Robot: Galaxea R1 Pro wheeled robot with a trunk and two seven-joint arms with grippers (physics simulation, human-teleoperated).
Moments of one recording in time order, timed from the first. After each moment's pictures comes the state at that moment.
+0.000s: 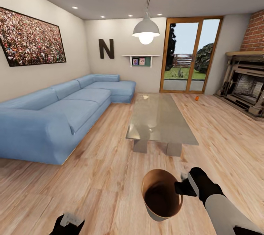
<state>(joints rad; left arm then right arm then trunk) -0.35 0.19 -0.10 -0.28 -0.04 -0.34 -0.26 -0.70 -0.05 -0.20 -0.50 0.14 0.91 0.20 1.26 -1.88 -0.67</state>
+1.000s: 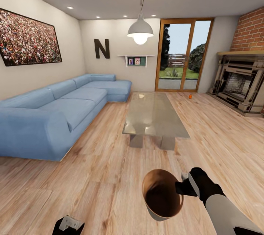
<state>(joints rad) -0.35 0.18 -0.10 -0.23 -0.03 -0.41 -0.26 -0.70 -0.06 -0.20 -0.51 0.15 0.91 0.20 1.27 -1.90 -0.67</state>
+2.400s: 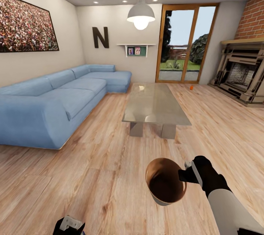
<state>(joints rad) -0.35 0.18 -0.10 -0.23 -0.03 -0.41 -0.26 -0.71 -0.07 -0.19 -0.72 0.16 1.05 0.20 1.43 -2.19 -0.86</state>
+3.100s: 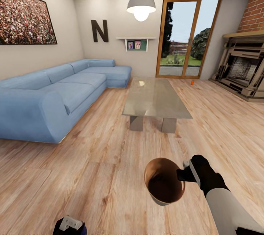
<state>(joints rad) -0.35 0.18 -0.10 -0.23 -0.03 -0.40 -0.26 -0.71 -0.06 -0.16 -0.72 0.16 1.05 0.20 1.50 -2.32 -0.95</state>
